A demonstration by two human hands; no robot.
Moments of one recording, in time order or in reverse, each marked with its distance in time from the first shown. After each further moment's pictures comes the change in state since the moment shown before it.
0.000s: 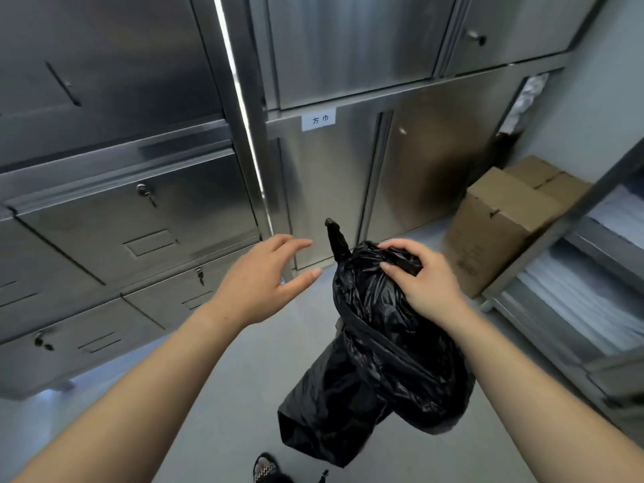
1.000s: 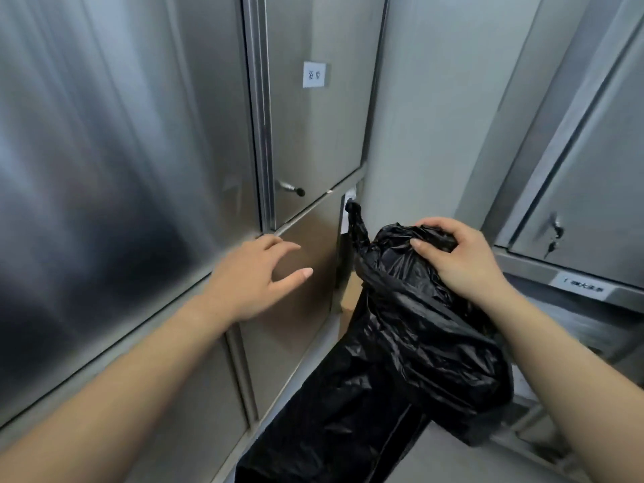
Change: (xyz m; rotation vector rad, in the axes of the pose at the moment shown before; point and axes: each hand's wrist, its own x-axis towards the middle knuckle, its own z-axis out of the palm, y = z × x) left_hand 0.555 0.092 -0.005 0.070 0.018 0.628; right_hand 0.318 0.028 -0.288 -0.293 0.713 0.049
